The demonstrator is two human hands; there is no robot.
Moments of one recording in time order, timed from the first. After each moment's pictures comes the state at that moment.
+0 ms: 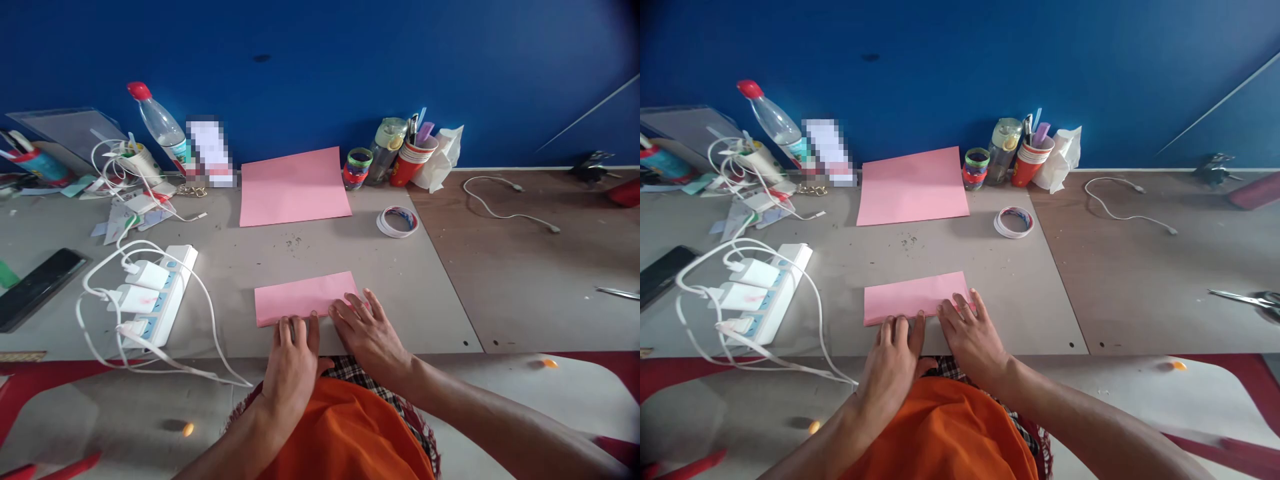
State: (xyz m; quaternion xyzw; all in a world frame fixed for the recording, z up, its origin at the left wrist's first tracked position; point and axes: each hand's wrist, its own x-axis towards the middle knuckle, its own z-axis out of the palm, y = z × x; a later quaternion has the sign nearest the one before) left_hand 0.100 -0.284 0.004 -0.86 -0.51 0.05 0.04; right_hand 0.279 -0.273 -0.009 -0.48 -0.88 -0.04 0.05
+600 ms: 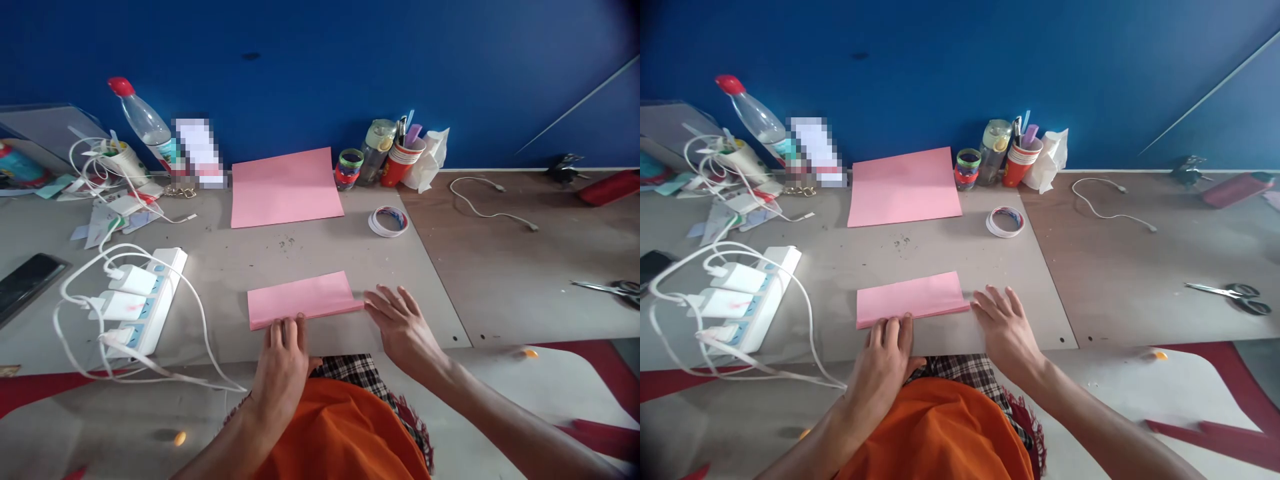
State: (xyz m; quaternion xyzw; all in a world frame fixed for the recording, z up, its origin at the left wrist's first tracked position) left_hand 0.094 -0.280 0.005 -0.86 -0.51 0.05 0.02; right_hand 0.338 -0.283 -0.005 -0.57 -0.82 -0.02 0.08
